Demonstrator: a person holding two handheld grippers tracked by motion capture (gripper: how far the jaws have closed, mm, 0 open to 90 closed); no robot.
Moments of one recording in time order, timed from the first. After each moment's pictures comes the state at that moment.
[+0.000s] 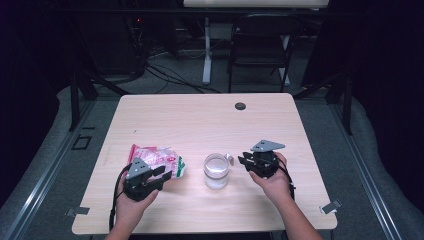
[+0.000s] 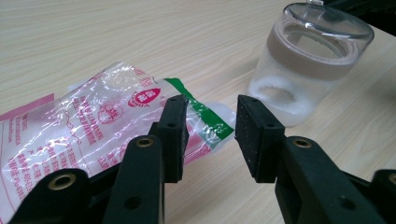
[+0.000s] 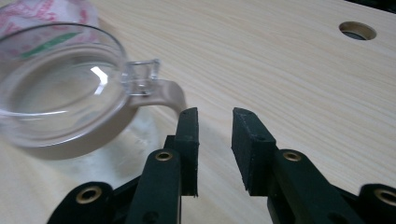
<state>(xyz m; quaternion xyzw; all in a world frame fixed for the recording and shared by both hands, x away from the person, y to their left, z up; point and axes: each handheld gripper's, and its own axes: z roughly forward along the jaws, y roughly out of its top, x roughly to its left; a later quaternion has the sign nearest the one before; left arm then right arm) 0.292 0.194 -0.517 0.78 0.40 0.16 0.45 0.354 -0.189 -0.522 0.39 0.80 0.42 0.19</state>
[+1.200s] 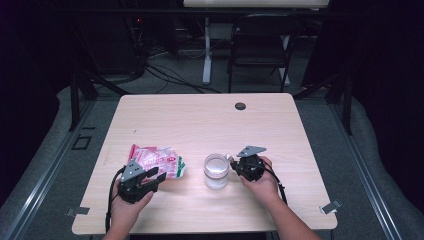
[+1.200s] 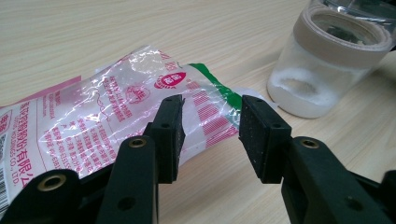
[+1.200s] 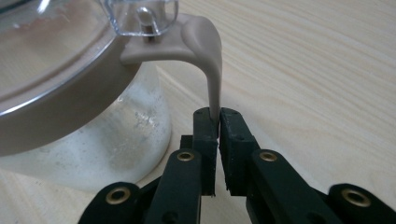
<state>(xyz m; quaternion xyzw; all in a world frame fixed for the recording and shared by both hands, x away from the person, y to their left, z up) 0.291 0.209 -0.525 0.77 0.42 0.18 0.44 0.365 -0.160 -0.560 0.38 0.83 0.37 0.16</state>
